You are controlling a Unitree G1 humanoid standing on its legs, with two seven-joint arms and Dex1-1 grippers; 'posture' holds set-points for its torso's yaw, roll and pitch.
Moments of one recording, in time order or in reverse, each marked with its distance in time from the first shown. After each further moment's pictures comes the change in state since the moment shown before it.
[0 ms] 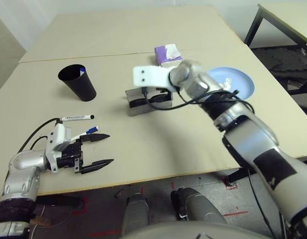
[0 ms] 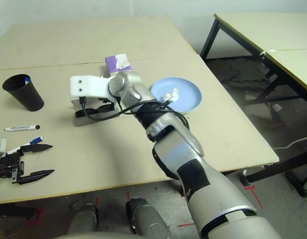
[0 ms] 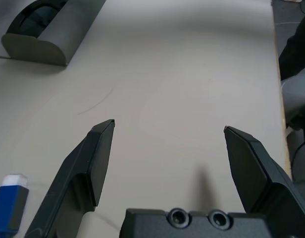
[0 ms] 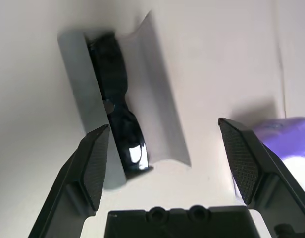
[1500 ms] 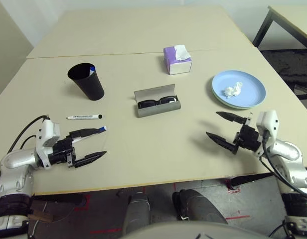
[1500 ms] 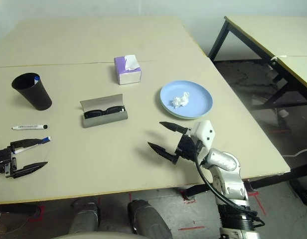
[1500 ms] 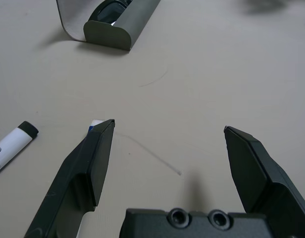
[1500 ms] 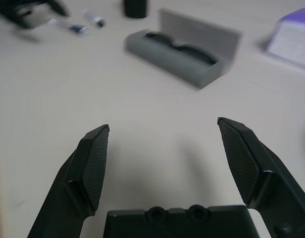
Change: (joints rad) left arm -0.017 0.006 0.065 0.066 -0.023 -0.025 0.007; right arm 1.256 -0.289 -0.565 -0.485 0.692 -0.539 0.072
